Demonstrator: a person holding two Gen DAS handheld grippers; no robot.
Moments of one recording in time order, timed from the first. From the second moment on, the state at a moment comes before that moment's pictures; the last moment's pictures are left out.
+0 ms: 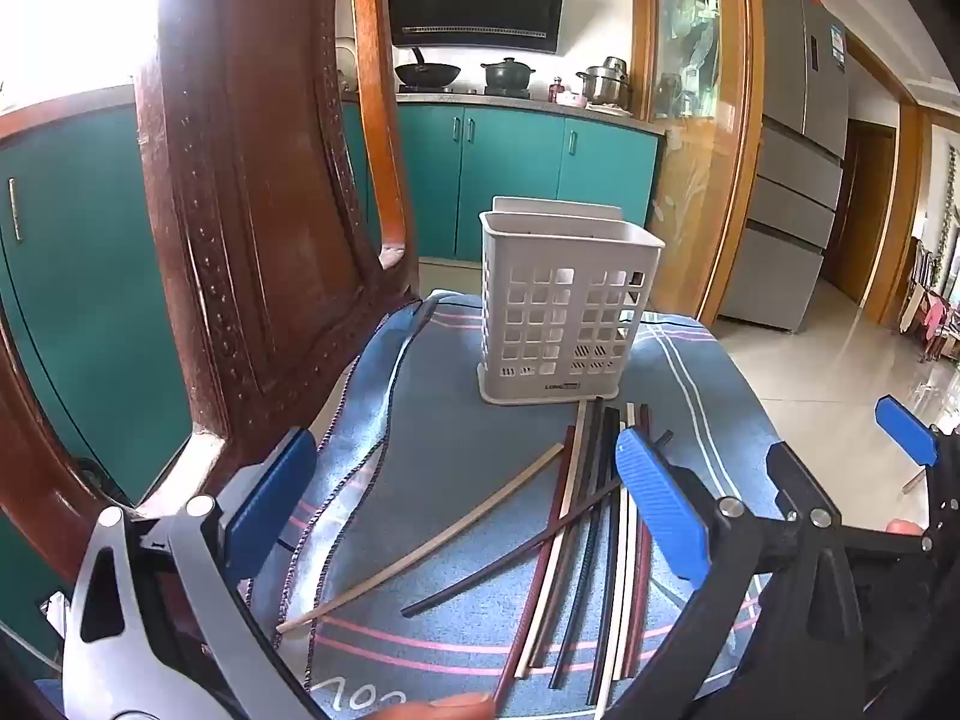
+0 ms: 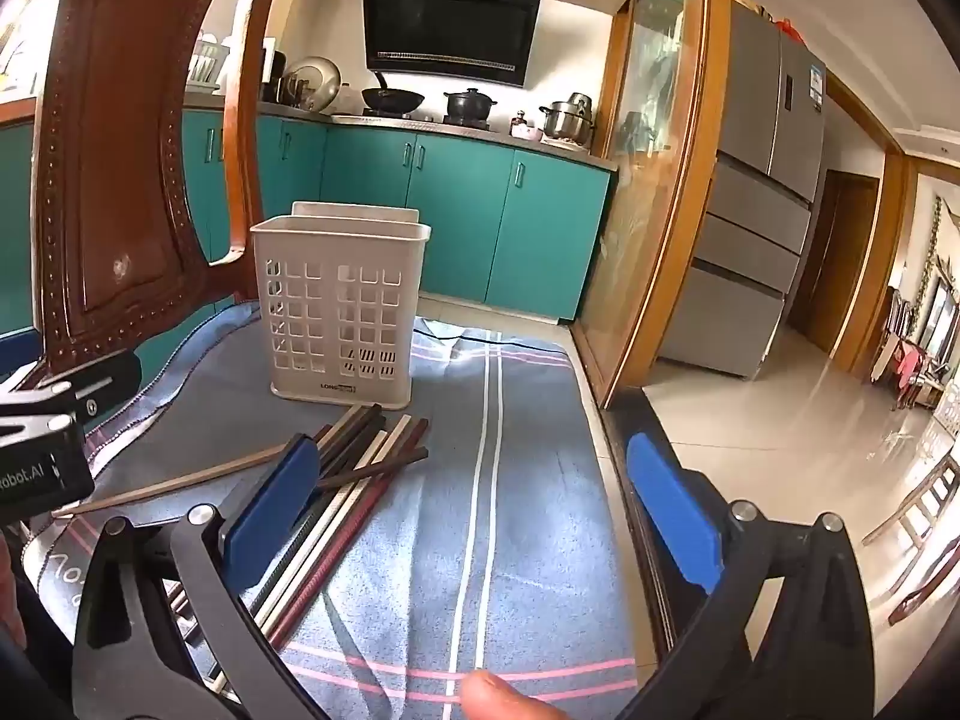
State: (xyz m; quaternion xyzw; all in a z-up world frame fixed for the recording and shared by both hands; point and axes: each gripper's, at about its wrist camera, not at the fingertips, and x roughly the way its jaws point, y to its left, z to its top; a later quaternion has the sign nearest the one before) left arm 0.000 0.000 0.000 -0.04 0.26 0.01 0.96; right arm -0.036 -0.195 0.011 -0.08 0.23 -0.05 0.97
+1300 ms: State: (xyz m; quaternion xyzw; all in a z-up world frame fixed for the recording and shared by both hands) left arm -0.001 -0.004 -0.002 -0.02 0.26 0.01 0.96; right arm -0.041 -0.198 0.018 -0.05 0.22 -0.04 0.97
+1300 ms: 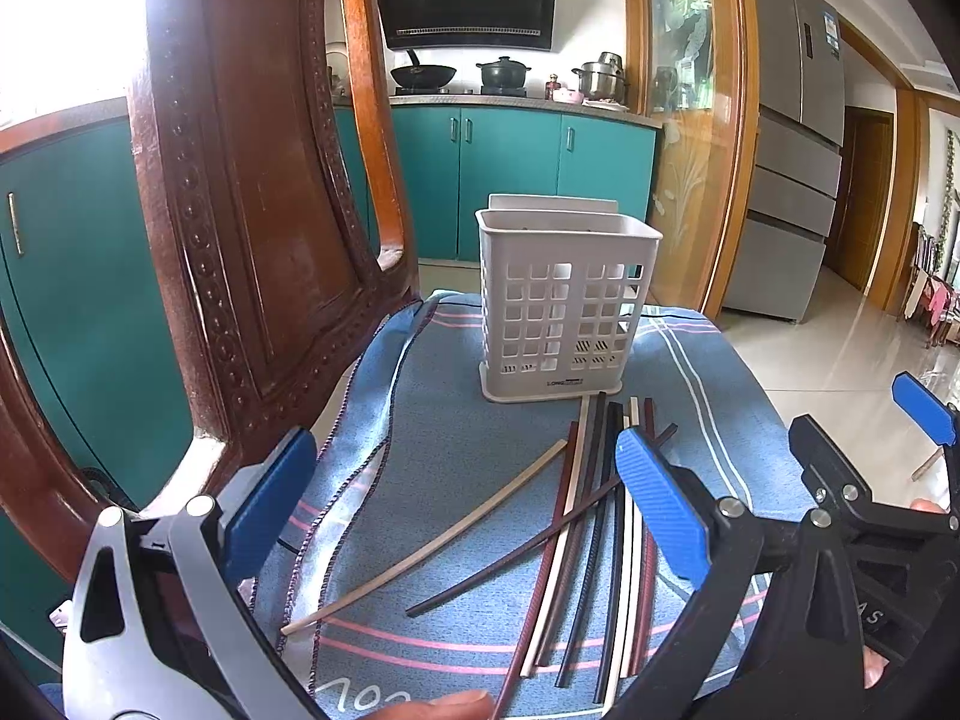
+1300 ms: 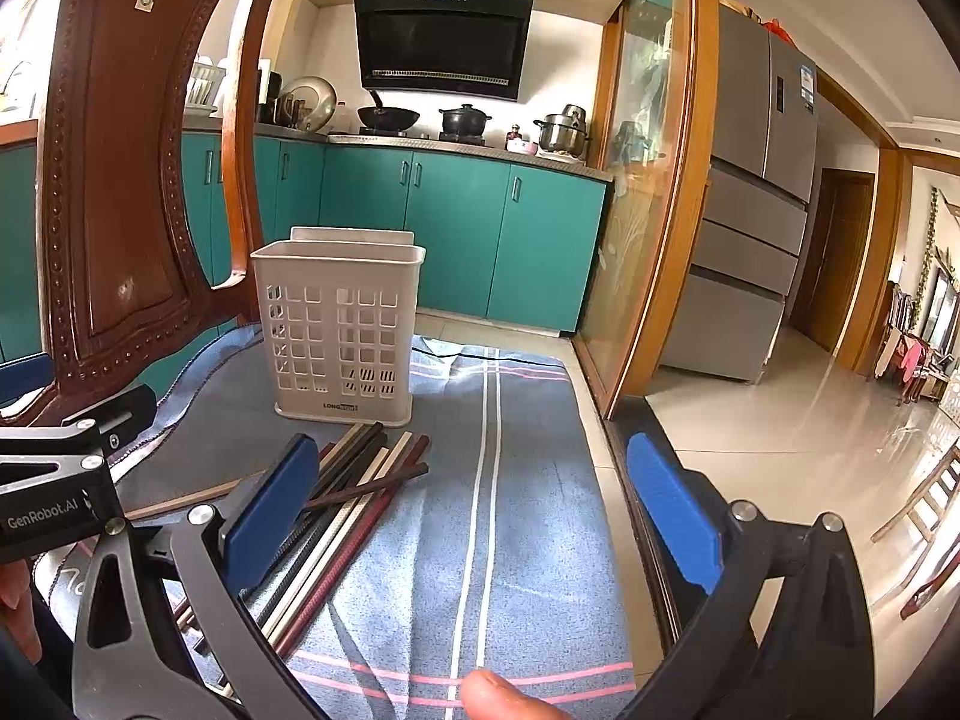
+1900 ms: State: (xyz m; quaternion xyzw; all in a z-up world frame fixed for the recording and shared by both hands) left arm -0.001 -0.002 -0.002 -0.01 0.26 0.02 0.97; right arm -0.041 -0.203 0.020 -0.03 0.21 -0.04 0.98
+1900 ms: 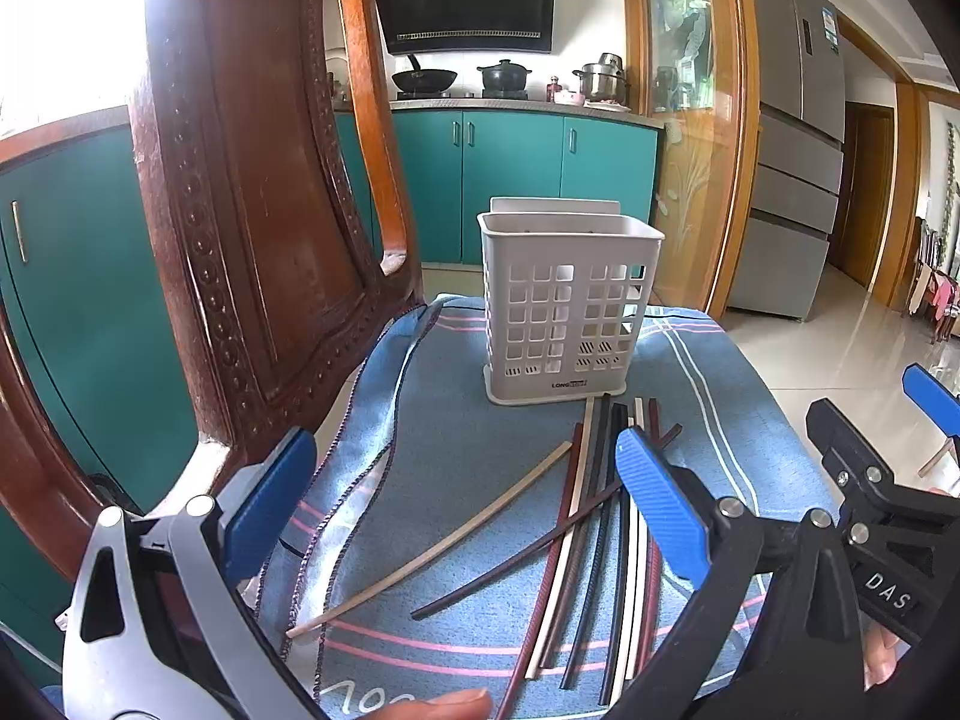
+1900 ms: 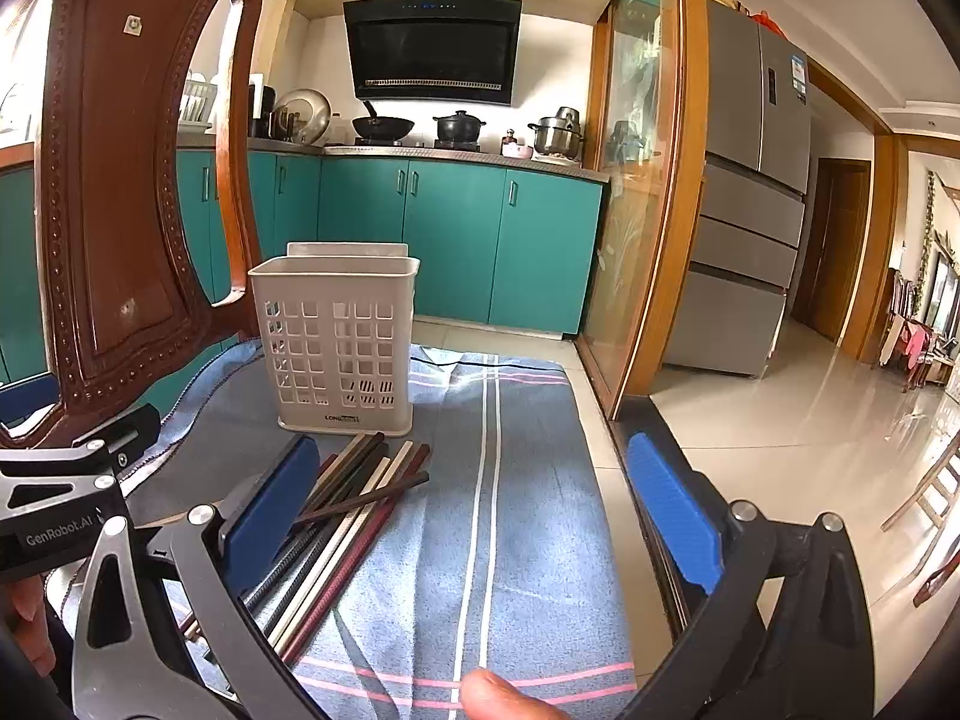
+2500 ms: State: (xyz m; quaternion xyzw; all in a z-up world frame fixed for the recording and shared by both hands) left arm -0.001 -0.004 -0.003 0.00 0.26 0.02 0.97; right arm -0.042 -0.207 0.020 -0.02 0.21 -0.04 0.98
